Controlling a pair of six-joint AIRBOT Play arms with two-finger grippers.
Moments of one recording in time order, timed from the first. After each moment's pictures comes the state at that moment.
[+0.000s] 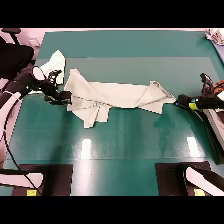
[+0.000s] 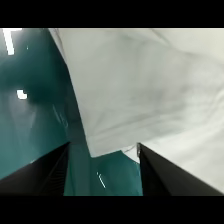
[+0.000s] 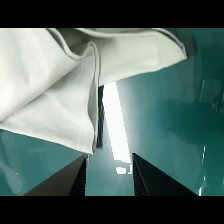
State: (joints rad) left arm -0.07 -1.51 1.24 1.34 -1.19 -1.57; right arm -0.27 -1.05 0.79 -1.12 1.00 1.46
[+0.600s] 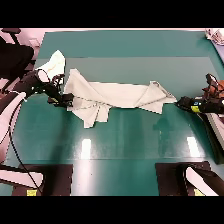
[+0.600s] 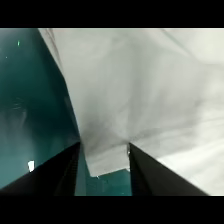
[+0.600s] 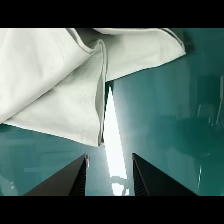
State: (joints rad) left arm -0.07 -1.57 1.24 1.32 -1.18 -1.56; right arm -0.27 -0.92 0.72 -1.12 0.97 1.46
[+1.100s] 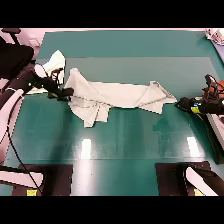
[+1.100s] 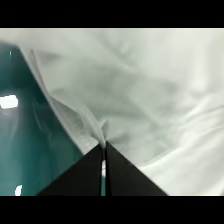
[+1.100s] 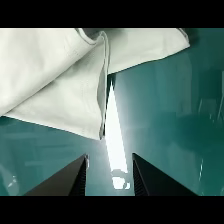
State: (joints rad) left arm -0.07 -1.55 1.35 1.27 -1.19 -1.58; right arm -0.27 -0.92 0.72 -1.12 1.00 1.46
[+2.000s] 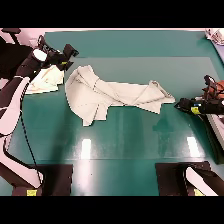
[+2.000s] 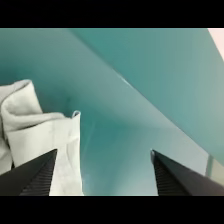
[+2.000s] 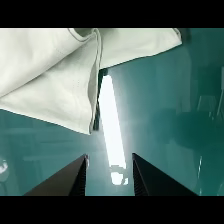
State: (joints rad) left arm -0.06 -1.78 1.69 0.91 -0.59 -1.87; right arm -0.27 -0.92 0.72 -1.12 1.01 1.46
